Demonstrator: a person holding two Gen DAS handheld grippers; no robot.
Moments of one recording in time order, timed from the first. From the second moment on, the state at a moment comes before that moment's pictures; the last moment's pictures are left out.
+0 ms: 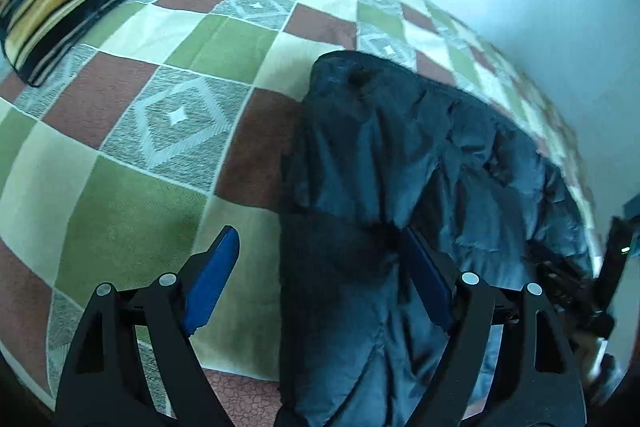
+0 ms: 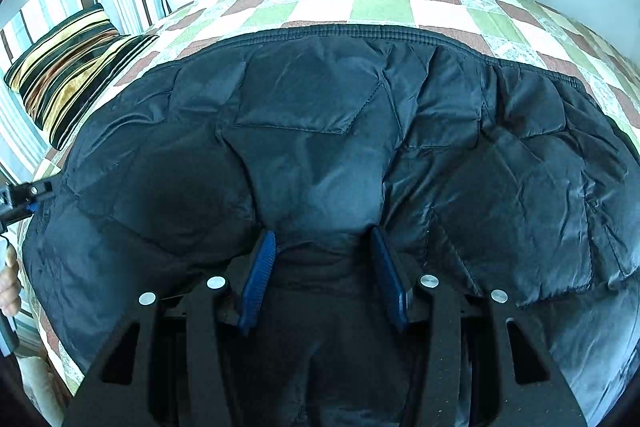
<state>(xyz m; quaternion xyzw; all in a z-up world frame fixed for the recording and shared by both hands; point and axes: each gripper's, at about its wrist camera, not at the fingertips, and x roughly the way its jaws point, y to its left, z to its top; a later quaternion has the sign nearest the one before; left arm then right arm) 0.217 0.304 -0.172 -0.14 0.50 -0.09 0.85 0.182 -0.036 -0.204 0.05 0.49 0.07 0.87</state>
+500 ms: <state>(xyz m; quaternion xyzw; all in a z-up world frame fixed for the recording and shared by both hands) 0.255 0.293 -0.214 -0.18 0.56 -0.16 0.79 0.180 -0.031 -0.205 0.04 0.47 0.06 0.88</state>
